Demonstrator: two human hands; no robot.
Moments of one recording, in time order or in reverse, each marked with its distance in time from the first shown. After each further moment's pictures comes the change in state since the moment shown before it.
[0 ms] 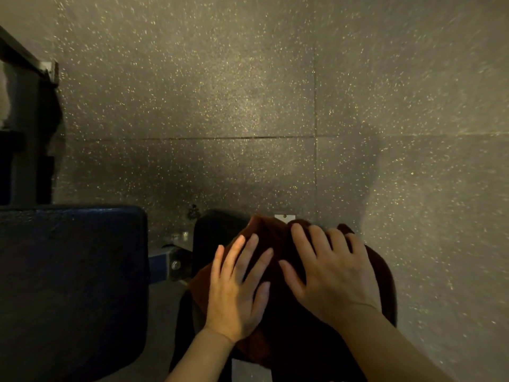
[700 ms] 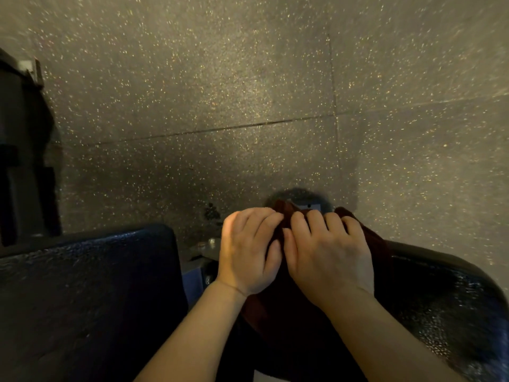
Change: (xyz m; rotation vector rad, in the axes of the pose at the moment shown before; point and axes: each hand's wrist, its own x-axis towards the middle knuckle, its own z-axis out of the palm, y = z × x) left_hand 0.073 -0.088 -0.016 -0.198 -0.010 0.140; right_hand 0.064 -0.083 0.030 -0.040 0.125 0.132
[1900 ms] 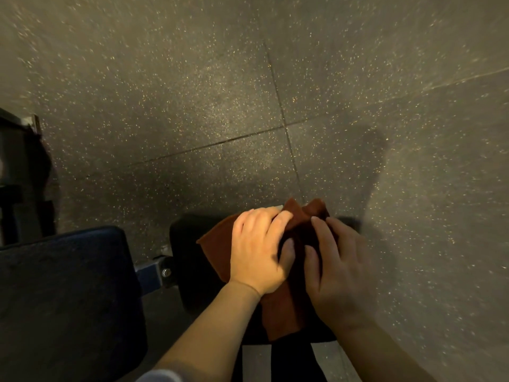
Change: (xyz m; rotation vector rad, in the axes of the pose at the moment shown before) left_hand 0.027 0.162 0.043 0.158 -0.126 0.028; right_hand -0.118 0.127 -0.005 0.575 0.322 0.319
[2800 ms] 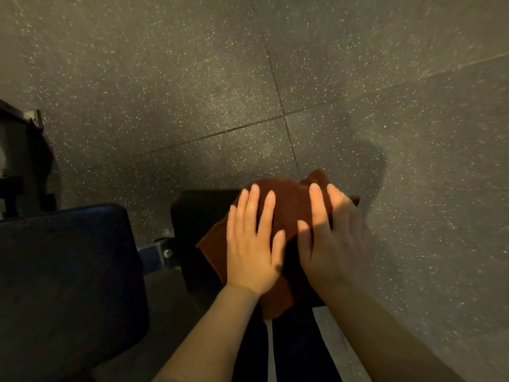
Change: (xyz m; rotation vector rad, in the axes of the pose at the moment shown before) left_hand -0.056 -0.002 0.022 0.062 0.086 -0.104; right_hand -0.016 -0.006 0.006 -0.146 0.027 -0.031
